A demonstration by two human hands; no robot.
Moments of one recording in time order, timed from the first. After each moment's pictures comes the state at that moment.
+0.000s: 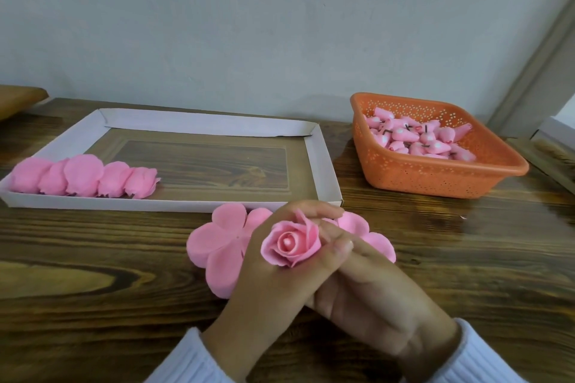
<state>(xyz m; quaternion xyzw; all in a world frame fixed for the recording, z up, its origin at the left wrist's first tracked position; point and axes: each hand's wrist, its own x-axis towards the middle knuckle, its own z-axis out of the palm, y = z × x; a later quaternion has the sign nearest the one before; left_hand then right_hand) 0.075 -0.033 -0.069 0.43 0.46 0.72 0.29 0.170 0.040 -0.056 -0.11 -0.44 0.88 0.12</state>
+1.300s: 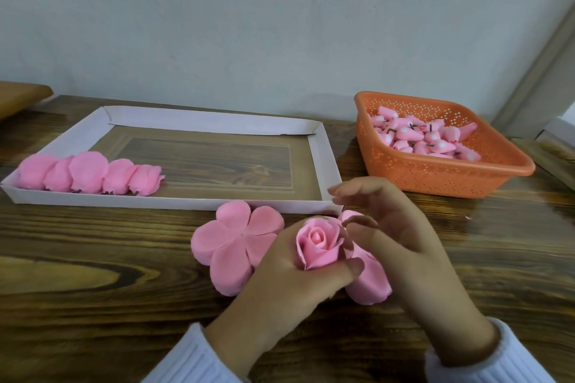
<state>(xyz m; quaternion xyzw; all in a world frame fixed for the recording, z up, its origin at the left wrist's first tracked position) 0.075 -0.034 -0.064 0.43 0.51 0.63 0.39 0.187 0.058 -0.040 -0.14 -0.73 0.56 0.36</state>
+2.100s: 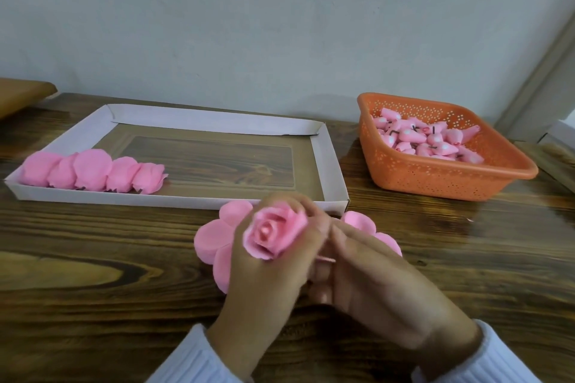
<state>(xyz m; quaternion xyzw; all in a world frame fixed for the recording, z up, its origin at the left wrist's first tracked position) 0.074 -0.037 -0.055 0.37 0.47 0.77 0.22 0.175 0.047 -0.058 -0.12 -0.50 0.85 0.11</state>
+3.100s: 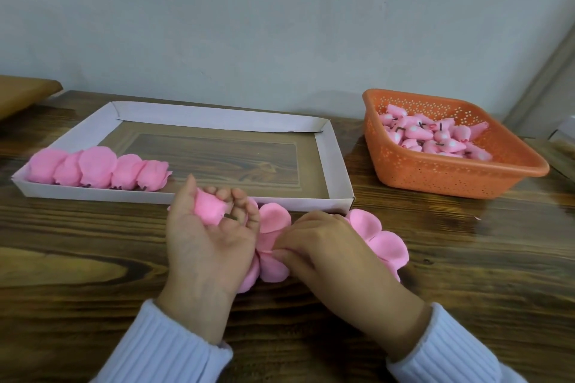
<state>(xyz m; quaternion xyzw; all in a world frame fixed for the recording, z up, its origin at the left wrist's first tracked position) 0.011 -0.031 -0.062 -0.10 0.19 0.90 0.38 0.142 0.041 -0.048 -0.12 -0.98 0.12 0.11</state>
